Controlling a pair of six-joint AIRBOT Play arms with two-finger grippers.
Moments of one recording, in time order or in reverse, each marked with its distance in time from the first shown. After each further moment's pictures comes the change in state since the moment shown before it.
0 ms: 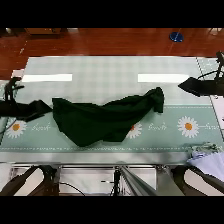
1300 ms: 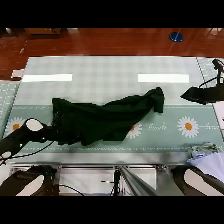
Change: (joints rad) left arm -0.526 -0.043 -0.394 -0.240 0.320 -0.183; right arm -0.024 0.016 0.002 -0.105 0.153 0.003
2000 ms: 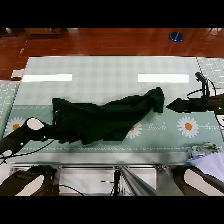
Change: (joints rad) left arm -0.008 -0.013 0.008 -0.027 0.012 0.022; right arm 0.002 -0.021 -0.185 0.245 0.028 -0.302
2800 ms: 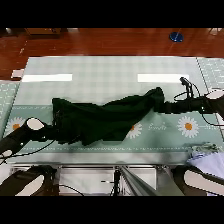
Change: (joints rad) left arm 0.001 0.000 0.000 0.002 -0.027 0.000; right arm 0.097 -0.159 -0.013 -0.008 -0.131 -0.048
